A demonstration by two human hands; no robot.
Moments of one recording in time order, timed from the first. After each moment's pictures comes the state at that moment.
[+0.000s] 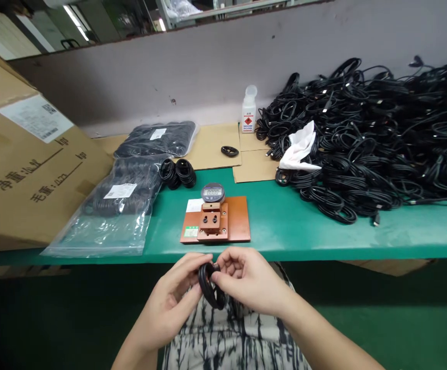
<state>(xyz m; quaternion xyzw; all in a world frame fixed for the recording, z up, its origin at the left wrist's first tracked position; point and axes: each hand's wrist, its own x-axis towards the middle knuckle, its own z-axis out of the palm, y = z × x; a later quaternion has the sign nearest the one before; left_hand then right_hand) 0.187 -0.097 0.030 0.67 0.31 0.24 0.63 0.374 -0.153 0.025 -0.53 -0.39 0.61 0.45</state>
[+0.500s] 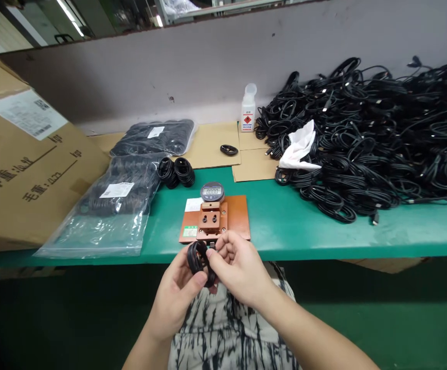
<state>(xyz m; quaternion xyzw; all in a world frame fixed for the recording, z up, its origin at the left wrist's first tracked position) 0.211 -0.104 0.023 0.48 0.35 0.34 0.73 0.356 -0.136 0.022 -0.55 -0.34 0.53 0.54</state>
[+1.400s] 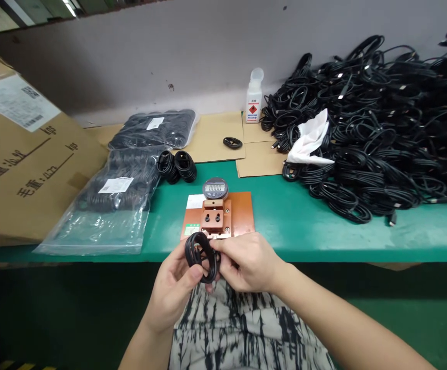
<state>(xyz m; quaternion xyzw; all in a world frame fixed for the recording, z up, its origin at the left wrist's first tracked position) 0.210 -0.089 0.022 0.49 0.32 0.34 0.74 0.395 -0.123 -0.003 -0.48 -0.76 0.13 0.43</state>
